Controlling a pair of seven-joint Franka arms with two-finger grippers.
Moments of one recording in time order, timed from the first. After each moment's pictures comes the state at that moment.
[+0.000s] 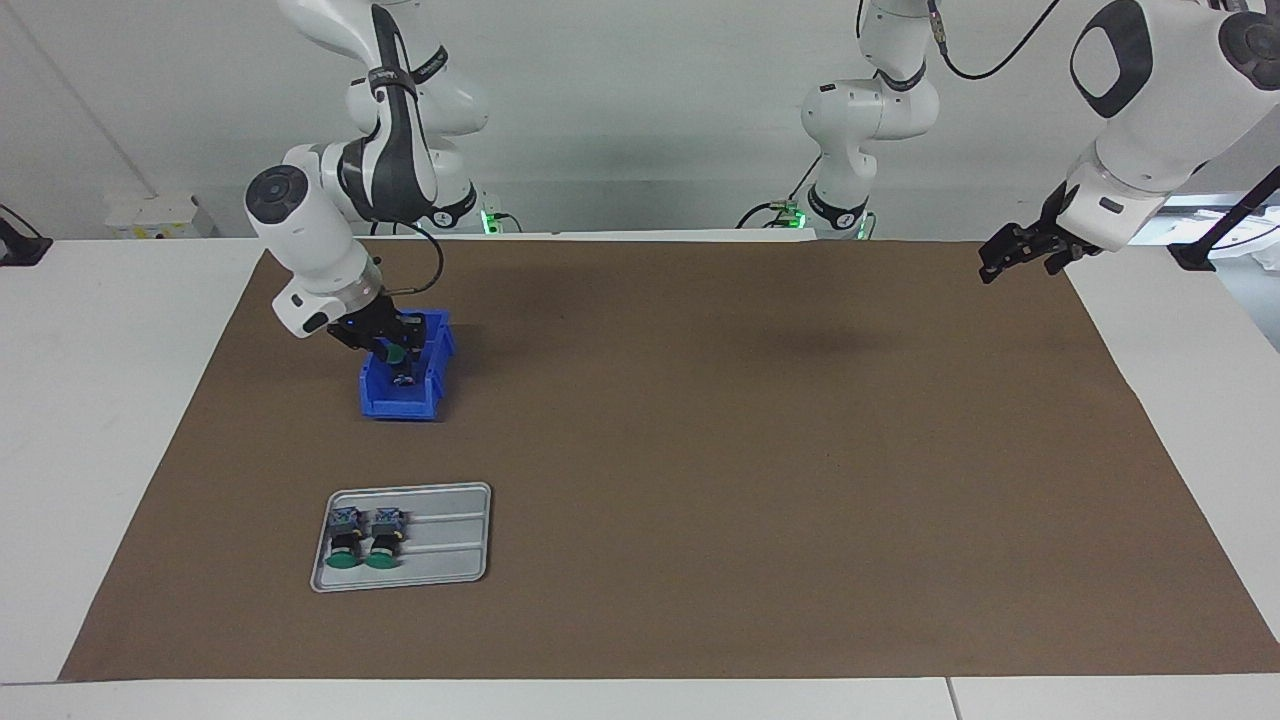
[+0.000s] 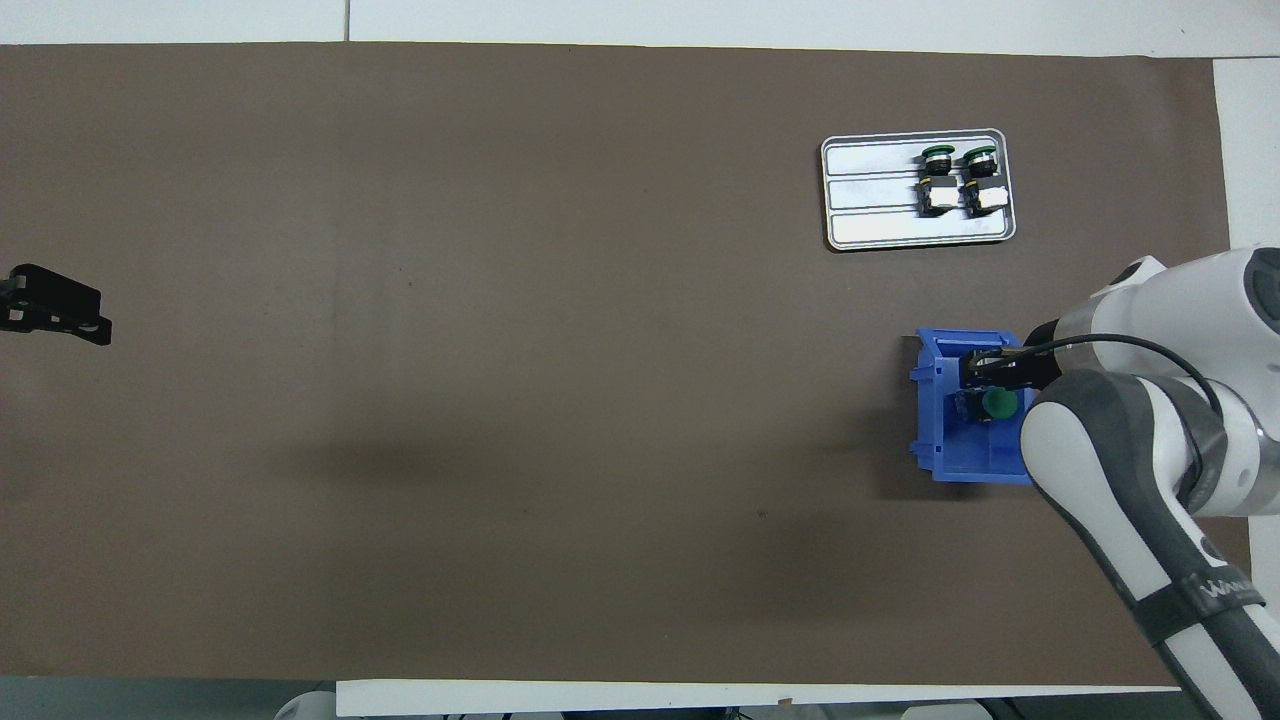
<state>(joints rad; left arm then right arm) -0.06 -0.05 0.02 -1.70 0.01 1.48 -0.05 0.02 -0.10 -0.02 -2.24 0.08 2.05 0.01</state>
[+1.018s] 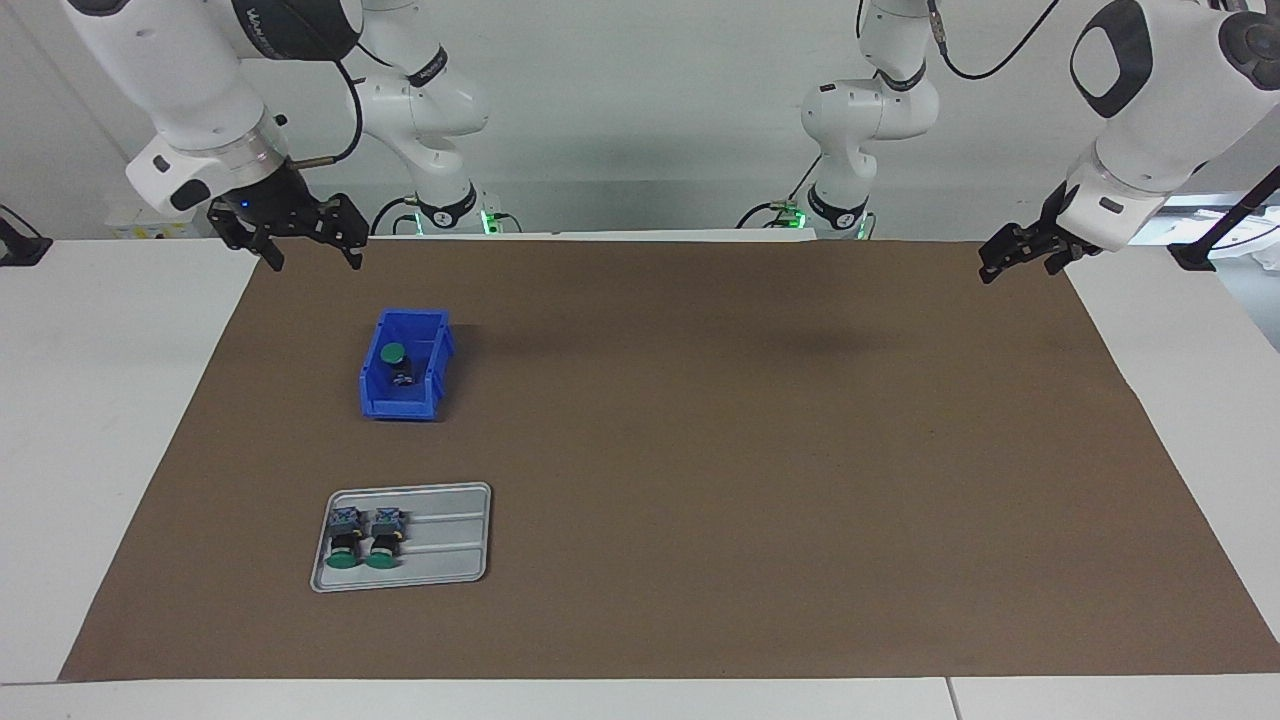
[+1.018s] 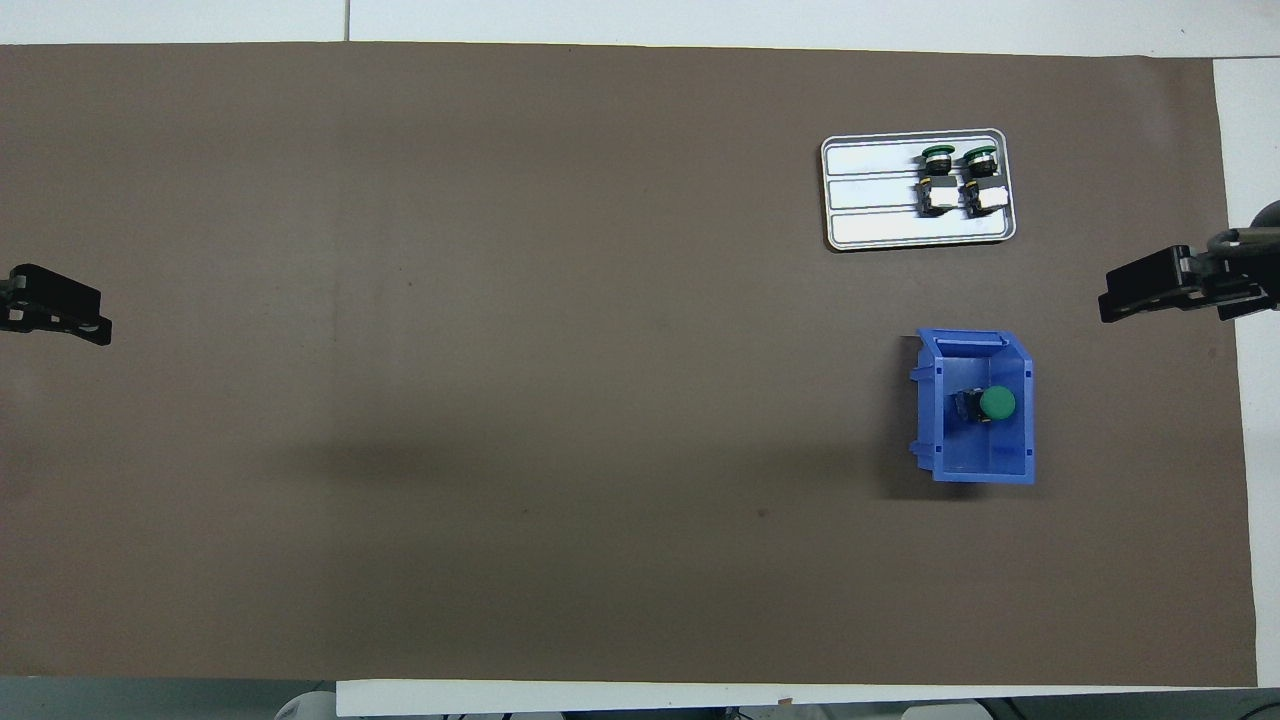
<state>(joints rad) -0.06 -0.05 0.02 -1.70 0.01 1.48 -0.06 0.01 0.01 -0.01 -1.55 0.00 1.43 0.00</state>
